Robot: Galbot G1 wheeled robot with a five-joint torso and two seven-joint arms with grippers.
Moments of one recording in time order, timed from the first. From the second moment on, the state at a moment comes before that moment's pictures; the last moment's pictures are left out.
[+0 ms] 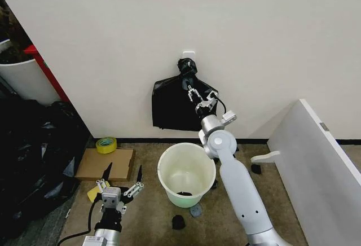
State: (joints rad) left arm 1.83 -1.31 -0.44 -2.16 -0.02 -0.32 -0.17; right arm -0.75 1.56 0.25 1.57 1.11 -0.09 0.00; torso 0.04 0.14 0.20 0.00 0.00
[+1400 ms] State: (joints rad) left arm 1.78 -1.32 -0.42 -2.11 0.01 -0.32 -0.18; right arm -1.37 1.27 0.23 1.98 0.59 0.08 -0.15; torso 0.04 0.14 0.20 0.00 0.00
